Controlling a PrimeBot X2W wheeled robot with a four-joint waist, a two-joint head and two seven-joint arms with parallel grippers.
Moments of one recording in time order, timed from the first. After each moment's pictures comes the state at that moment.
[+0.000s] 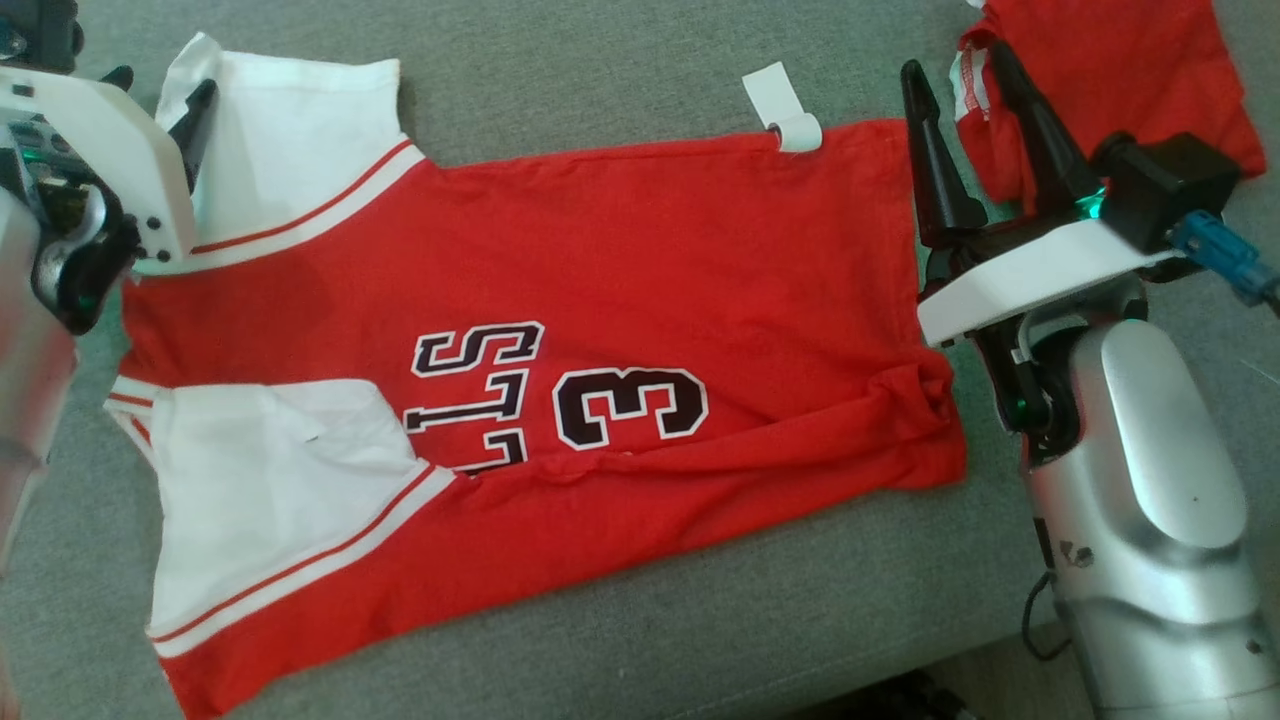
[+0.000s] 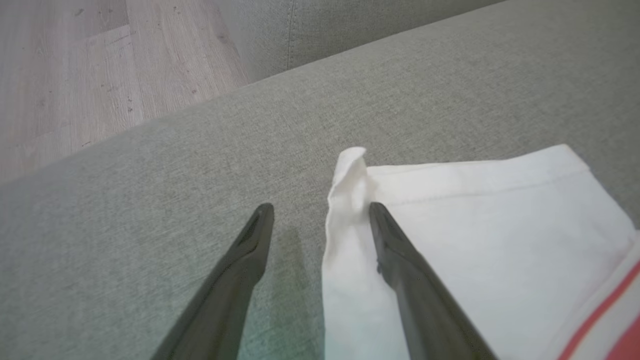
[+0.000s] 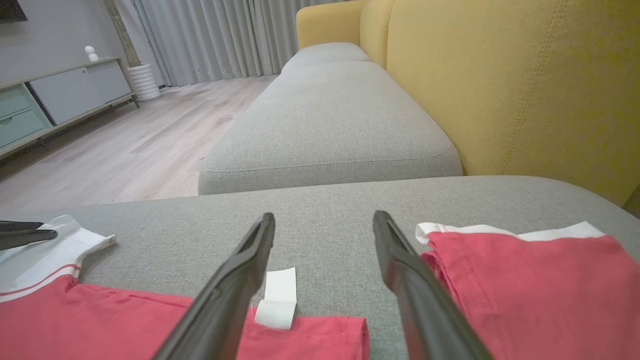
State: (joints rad) left arm -1.04 0.51 -0.68 0.83 -0.73 -0.13 0.39; right arm -0.53 -0.07 0.16 0.24 0.23 0.13 -0.01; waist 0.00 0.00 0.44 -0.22
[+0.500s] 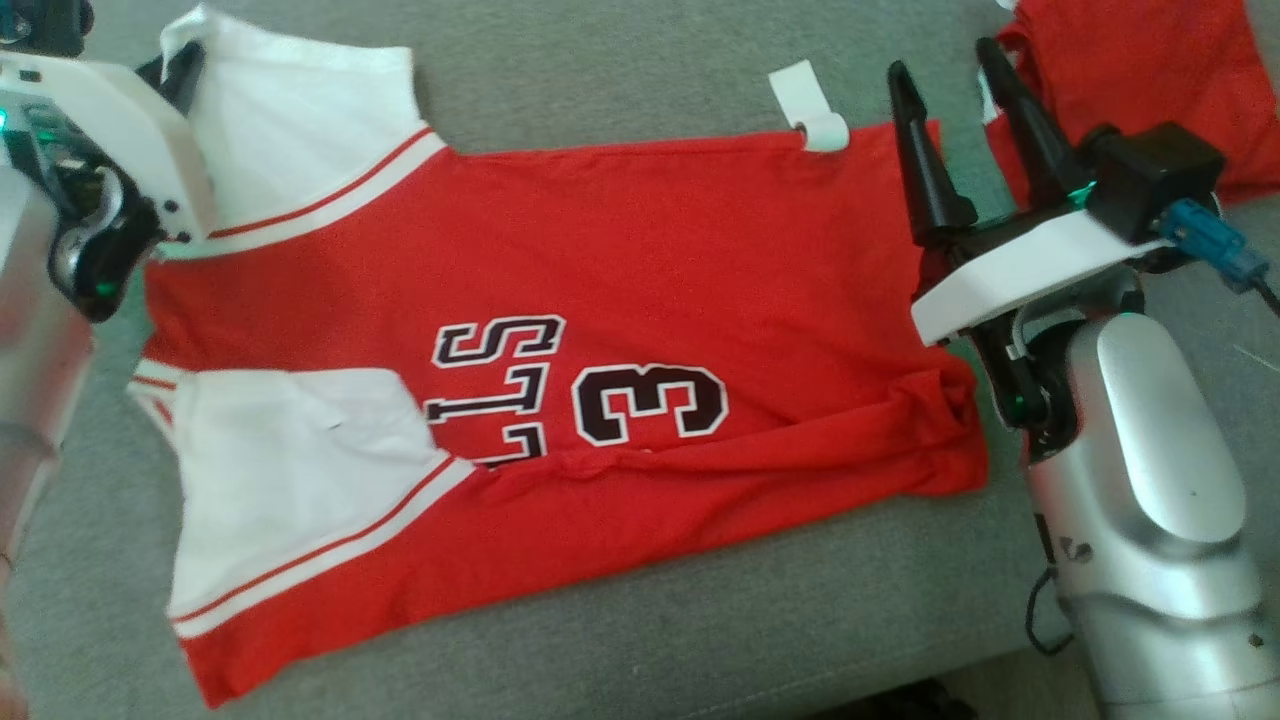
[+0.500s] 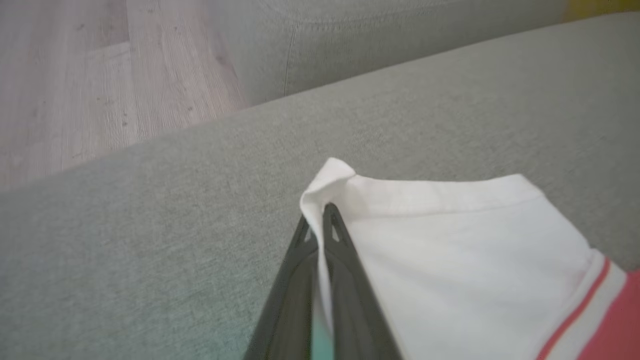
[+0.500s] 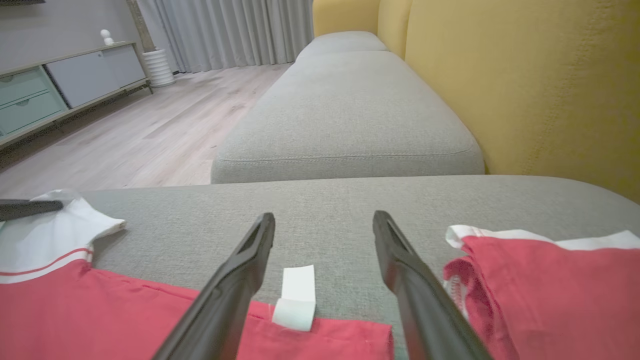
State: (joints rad) left arm -1.08 0.50 -0.77 0.84 -0.83 -0.13 0.31; right arm -0.54 -0.07 0.17 0.24 0.21 0.13 0.01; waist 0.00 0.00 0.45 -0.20
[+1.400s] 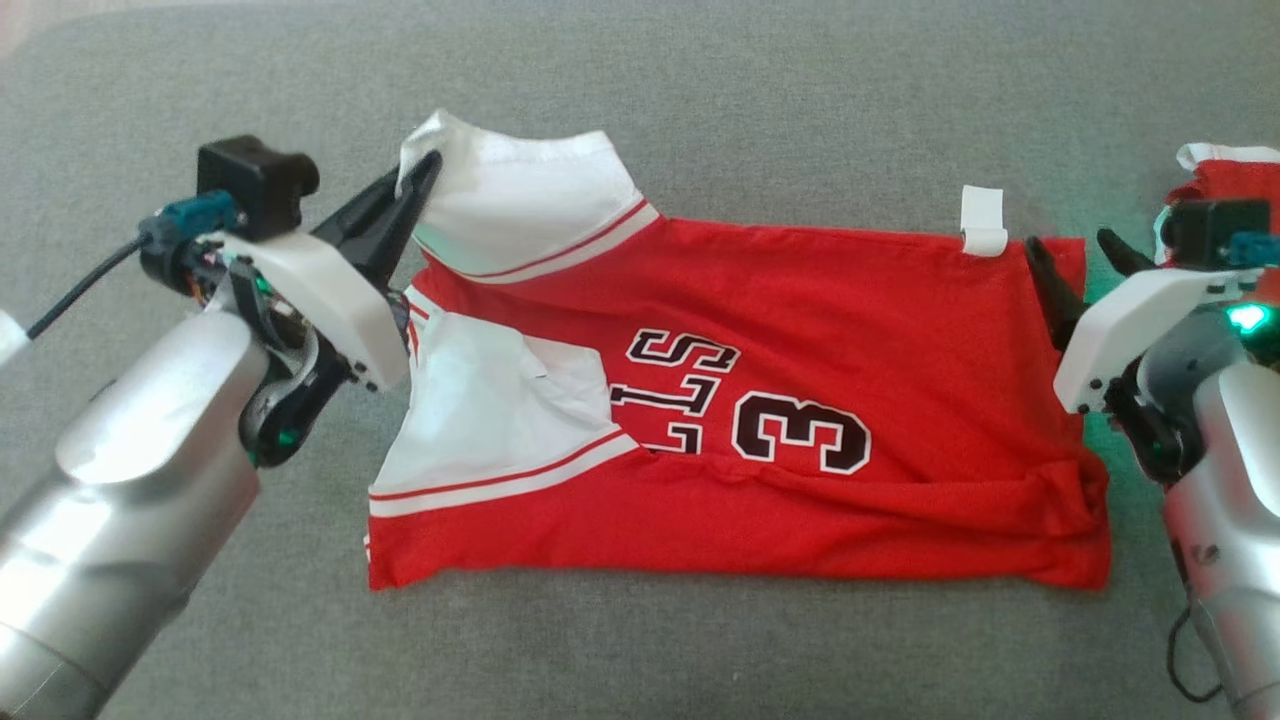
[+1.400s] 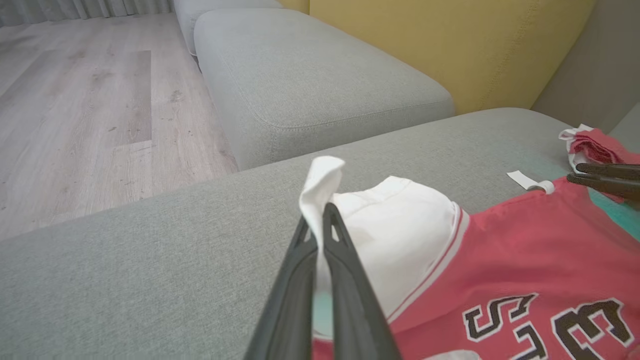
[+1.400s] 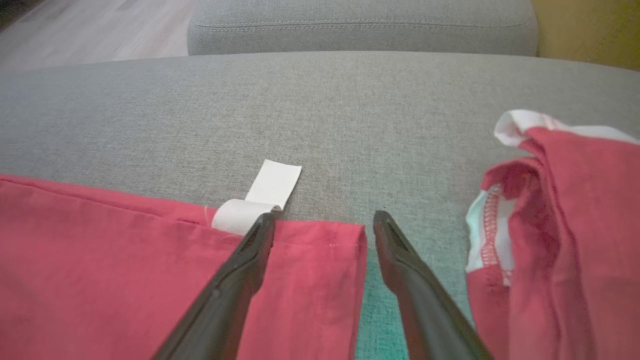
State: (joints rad) left arm -0.87 0.48 -0.93 0.49 -0.90 -0.12 0.02; right arm -0.56 -0.30 0.16 0.64 0.33 0.13 0.23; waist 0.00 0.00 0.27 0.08
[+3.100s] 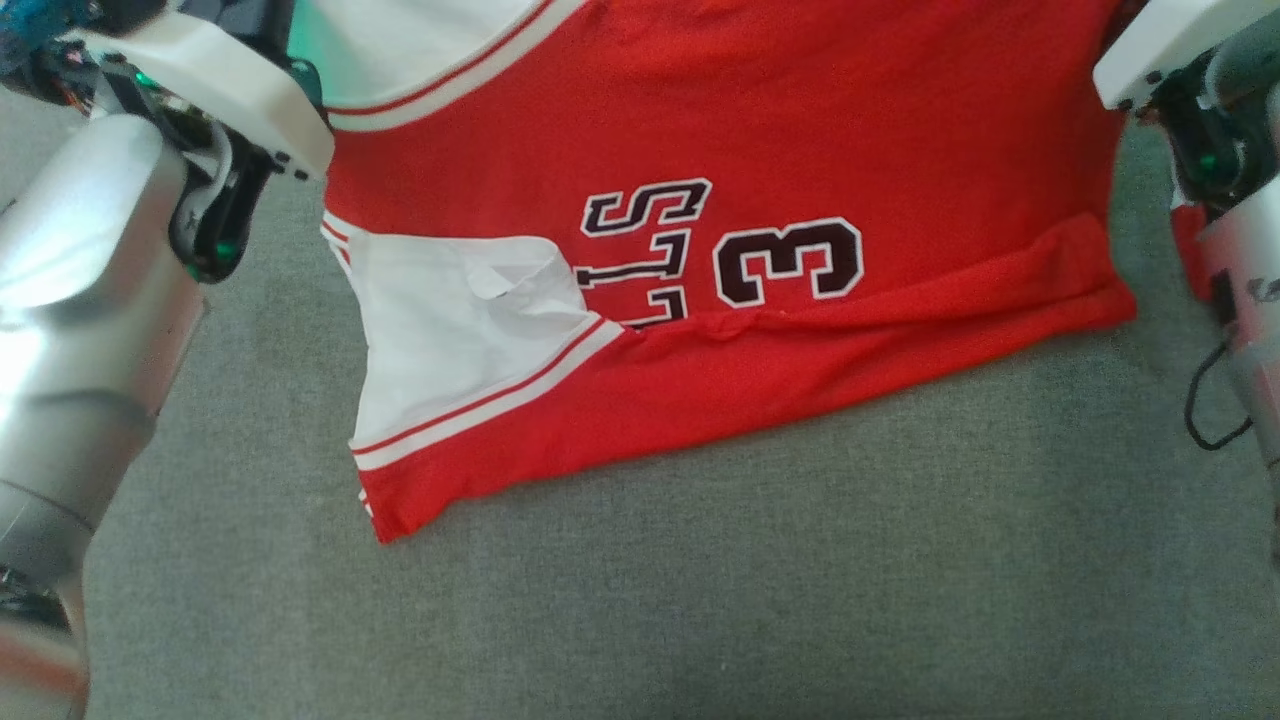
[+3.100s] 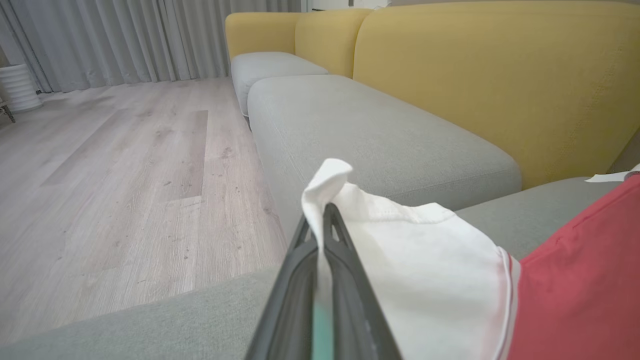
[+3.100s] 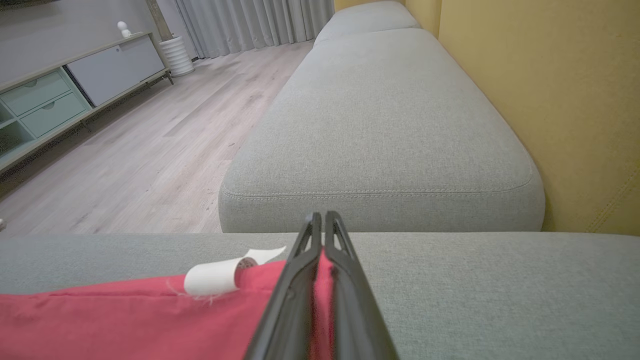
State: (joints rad) left arm -1.13 0.42 -0.87 0.72 -0.87 -0.10 -0.11; right arm -1.03 -0.32 0.31 0.80 0.54 0.13 0.09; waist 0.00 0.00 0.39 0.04
